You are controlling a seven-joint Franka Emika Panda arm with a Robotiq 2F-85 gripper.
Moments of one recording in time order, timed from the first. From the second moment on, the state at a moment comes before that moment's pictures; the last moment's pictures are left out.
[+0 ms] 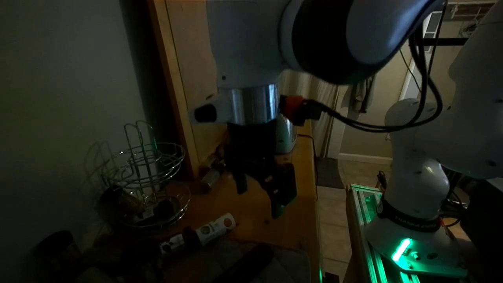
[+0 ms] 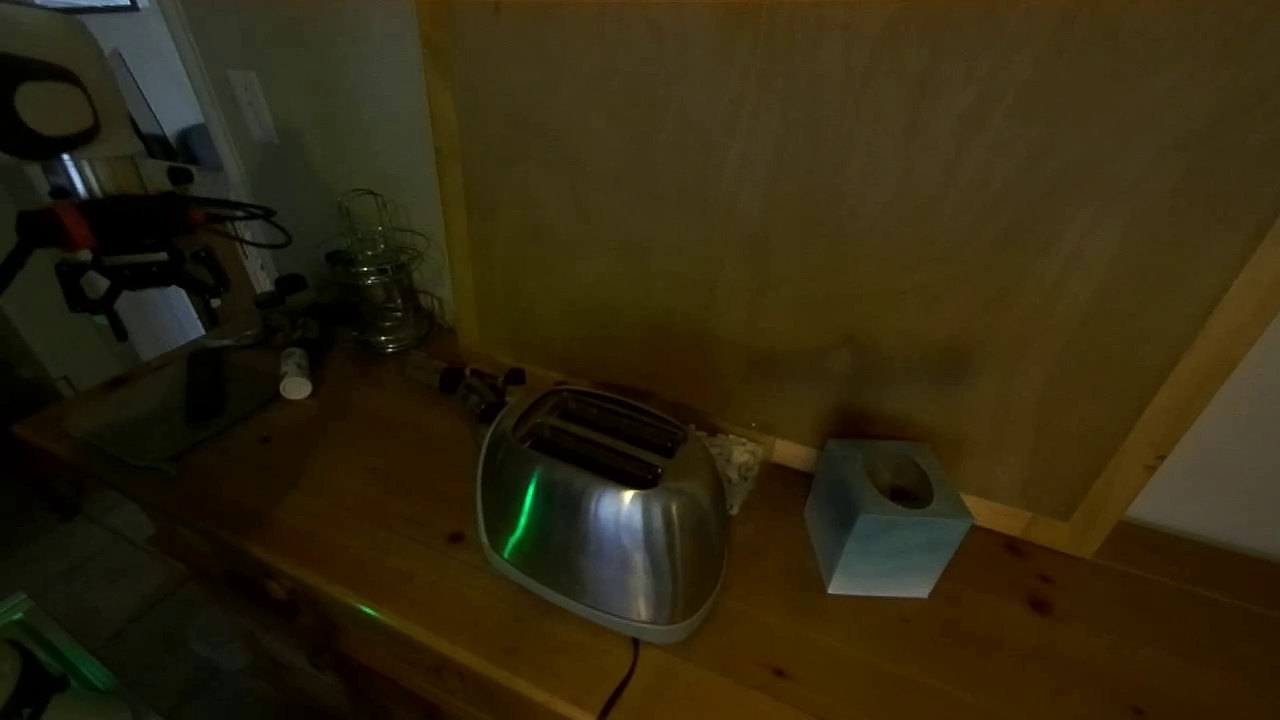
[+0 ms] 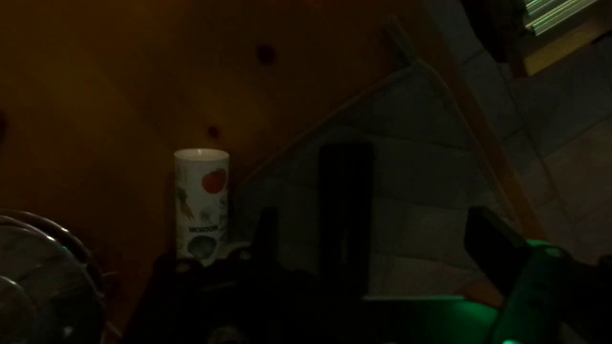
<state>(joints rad) 0.39 -0.33 0.17 -2.49 0.08 2.09 -0.53</state>
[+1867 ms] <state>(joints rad) 0.35 -0.02 0.22 -2.51 0.16 2.37 -0.71</state>
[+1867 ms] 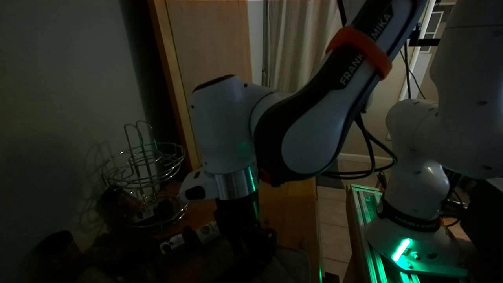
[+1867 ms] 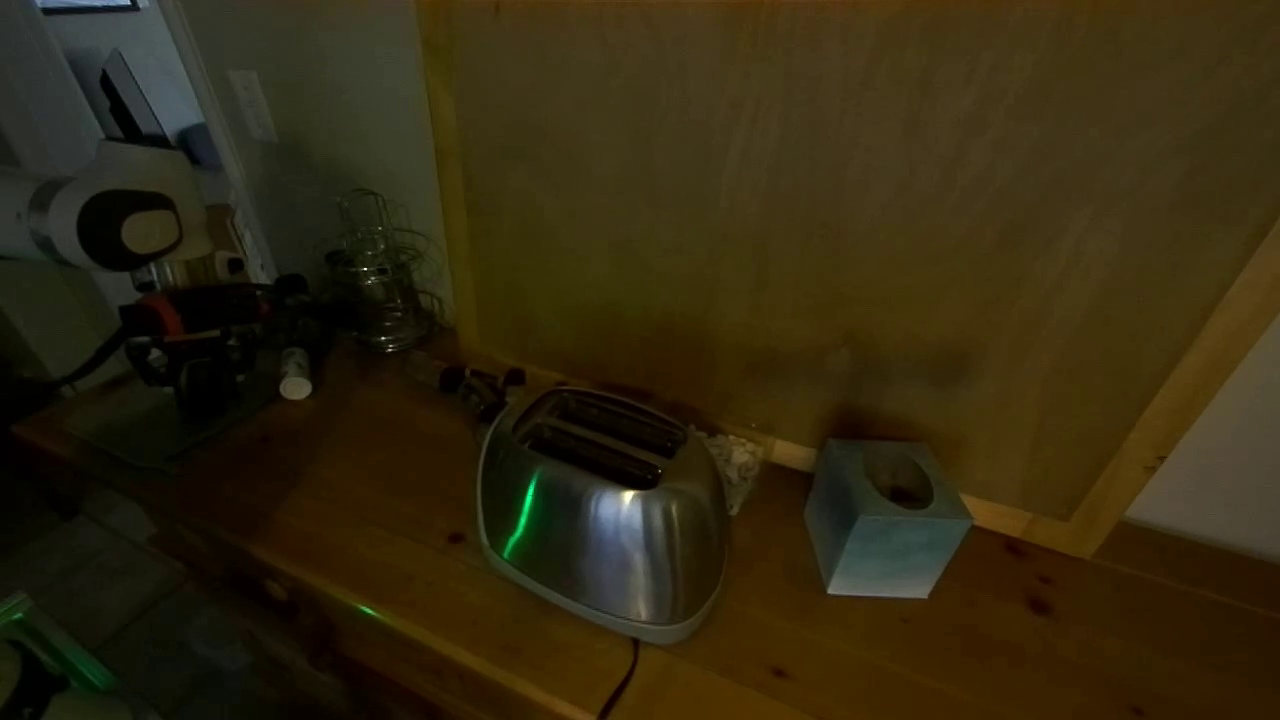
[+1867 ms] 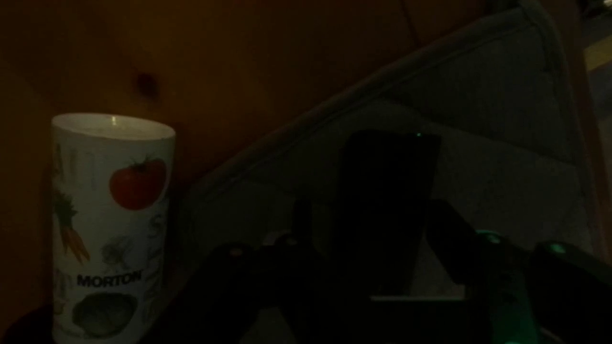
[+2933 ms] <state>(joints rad) 0.29 -0.13 0.21 -2.51 0.15 2.22 -0.65</state>
